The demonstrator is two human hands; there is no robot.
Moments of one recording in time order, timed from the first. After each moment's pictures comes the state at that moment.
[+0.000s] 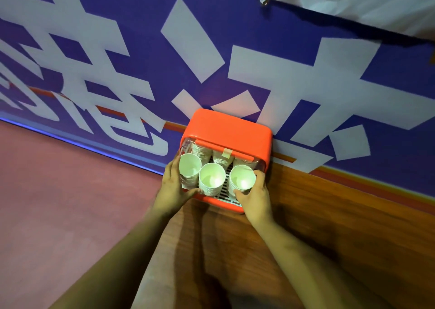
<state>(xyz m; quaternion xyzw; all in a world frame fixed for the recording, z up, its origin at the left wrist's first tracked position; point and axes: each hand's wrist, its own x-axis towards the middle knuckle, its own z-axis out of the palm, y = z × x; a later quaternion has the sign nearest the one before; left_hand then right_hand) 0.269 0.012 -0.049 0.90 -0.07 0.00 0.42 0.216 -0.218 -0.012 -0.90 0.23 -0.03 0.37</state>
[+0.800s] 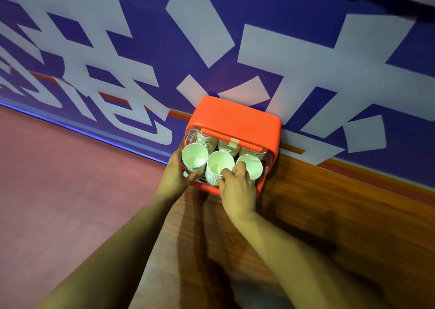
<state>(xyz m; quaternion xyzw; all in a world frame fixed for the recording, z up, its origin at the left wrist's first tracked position) 0.279 0.015 -0.048 0.86 -0.02 -0.04 0.51 0.222 -0.154 -0.002 -0.99 0.08 -0.05 0.12</state>
